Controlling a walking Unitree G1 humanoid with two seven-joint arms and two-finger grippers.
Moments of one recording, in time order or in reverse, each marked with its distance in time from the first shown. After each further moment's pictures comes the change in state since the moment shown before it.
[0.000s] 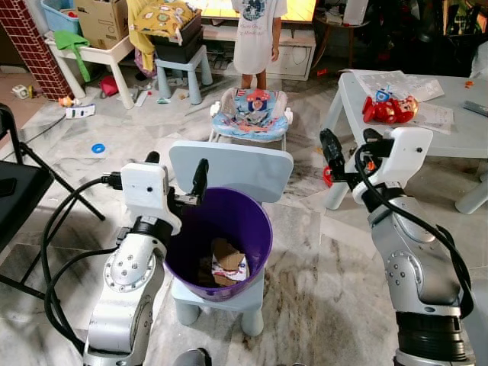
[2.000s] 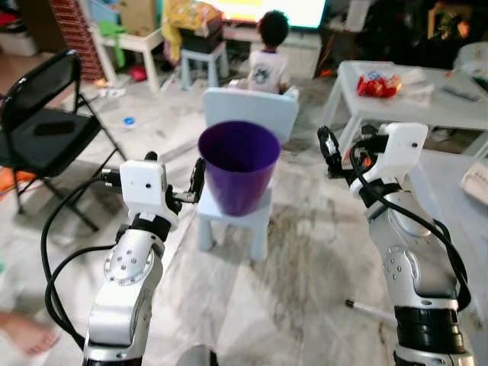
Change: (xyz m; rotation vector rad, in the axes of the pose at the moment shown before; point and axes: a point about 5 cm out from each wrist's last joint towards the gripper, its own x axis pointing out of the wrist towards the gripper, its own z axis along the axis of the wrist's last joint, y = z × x) left arm 0.005 -0.003 -0.006 -0.027 0.026 -0.001; right arm 0.005 -0.003 -0.002 -0.036 0.019 -0.016
